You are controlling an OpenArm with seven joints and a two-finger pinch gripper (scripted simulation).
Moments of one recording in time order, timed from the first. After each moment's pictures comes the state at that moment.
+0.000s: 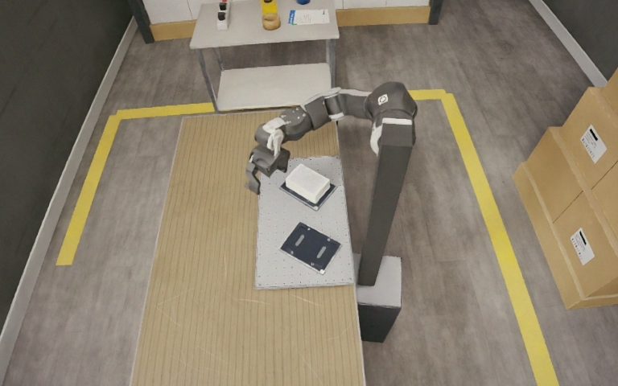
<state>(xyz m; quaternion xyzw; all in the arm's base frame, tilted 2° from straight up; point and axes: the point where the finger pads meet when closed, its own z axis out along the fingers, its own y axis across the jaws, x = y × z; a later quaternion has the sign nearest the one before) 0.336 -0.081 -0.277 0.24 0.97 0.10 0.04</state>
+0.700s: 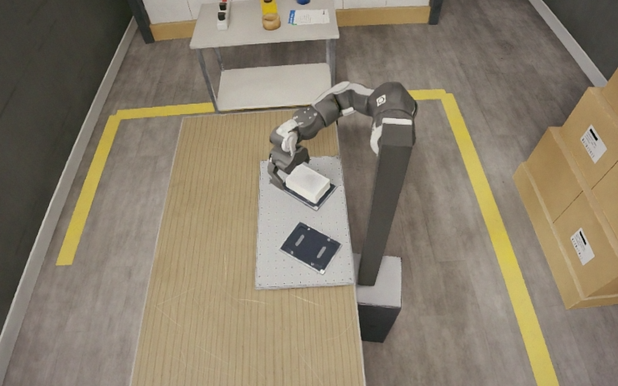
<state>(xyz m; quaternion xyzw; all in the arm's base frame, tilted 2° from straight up) 0.277 -0.146 -0.314 0.26 0.96 -0.03 -0.01</state>
